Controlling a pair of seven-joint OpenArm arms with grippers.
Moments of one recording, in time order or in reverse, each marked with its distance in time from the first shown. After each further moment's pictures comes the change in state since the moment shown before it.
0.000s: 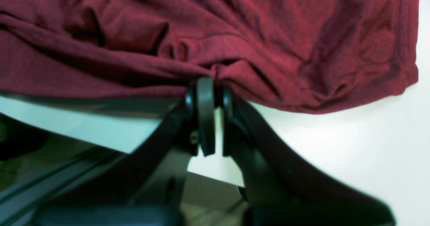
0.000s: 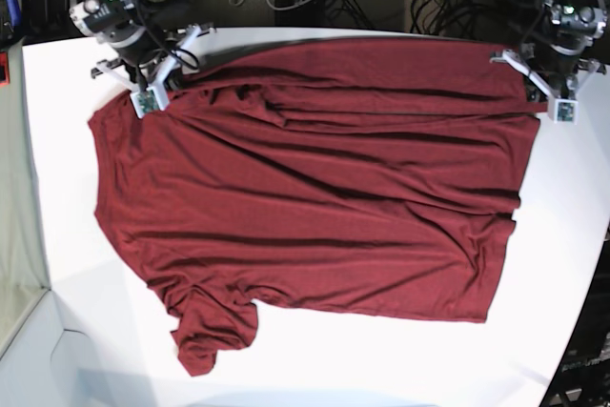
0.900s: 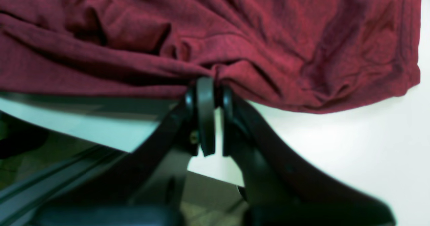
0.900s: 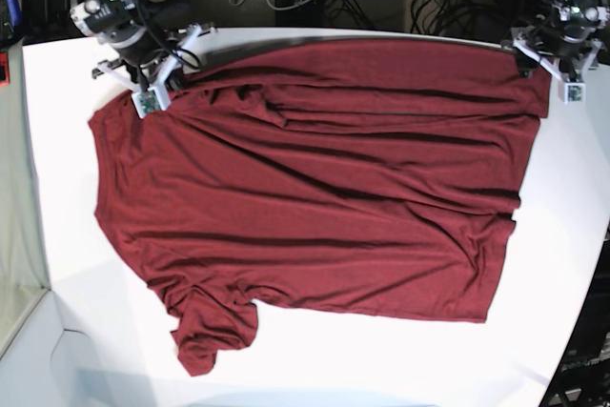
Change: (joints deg) left arm -2.0 -2.2 -3.6 -15.5 0.9 0.2 -4.0; right arm 0.0 0.1 -0.3 0.0 0.0 0.0 -0.1
